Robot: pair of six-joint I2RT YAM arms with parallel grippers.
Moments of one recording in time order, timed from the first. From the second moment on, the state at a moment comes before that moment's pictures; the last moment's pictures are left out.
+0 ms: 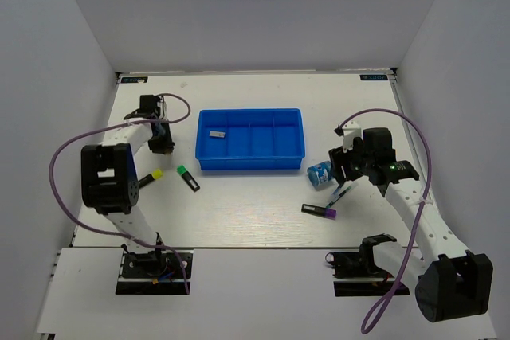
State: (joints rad) left arm 0.03 1.78 1.16 -0.53 -0.03 -0.13; right arm 0.20 0.99 0.72 -0.56 -0.25 -0.25
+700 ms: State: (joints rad) left arm -0.28 1.70 1.29 -0.45 0.10 -0.35; right arm 0.20 0.99 0.72 -0.56 -0.25 -0.25
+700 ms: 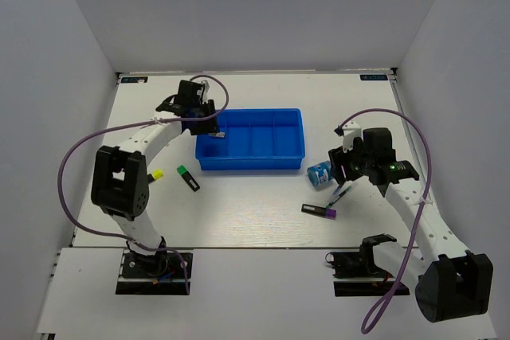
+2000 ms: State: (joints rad) left arm -0.09 1.45 0.87 -0.61 -0.04 -0.67; right arm 0.21 0.98 0.72 -0.59 -0.29 -0.27
